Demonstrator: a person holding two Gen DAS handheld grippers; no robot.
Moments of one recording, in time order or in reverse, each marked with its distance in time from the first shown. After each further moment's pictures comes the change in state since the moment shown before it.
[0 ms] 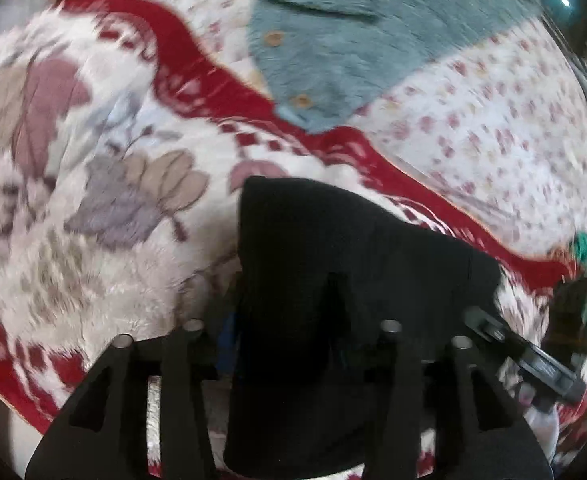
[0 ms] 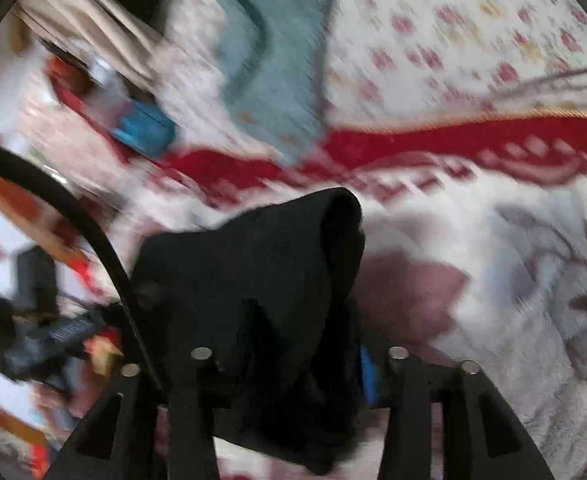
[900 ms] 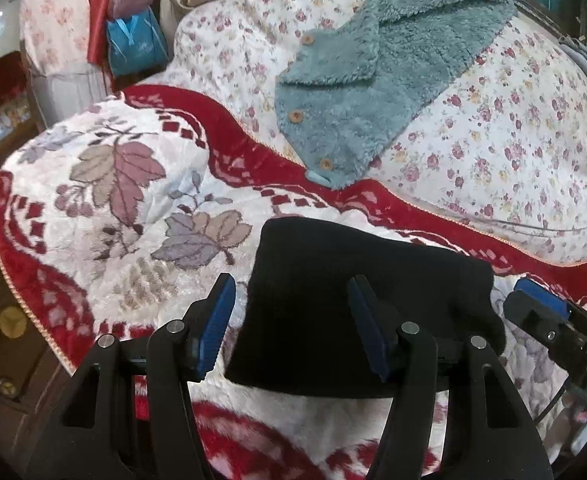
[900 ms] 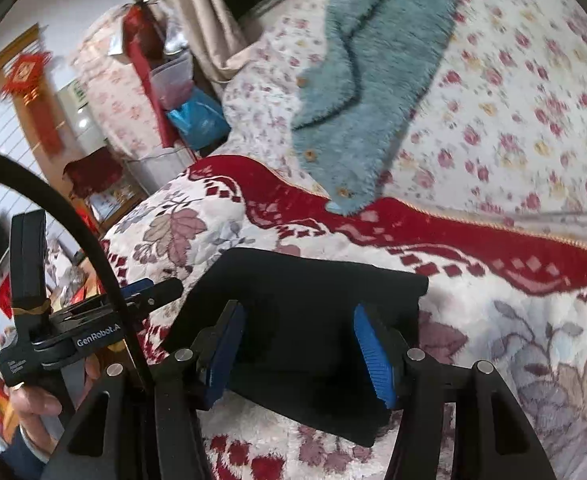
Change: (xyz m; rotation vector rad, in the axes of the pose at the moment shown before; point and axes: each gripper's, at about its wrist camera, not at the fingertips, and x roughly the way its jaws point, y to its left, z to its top) left arm -0.082 -0.079 -0.042 0.109 -0.265 0.298; right arm -0.067 0.094 -0.005 -0.353 -0.138 -0.026
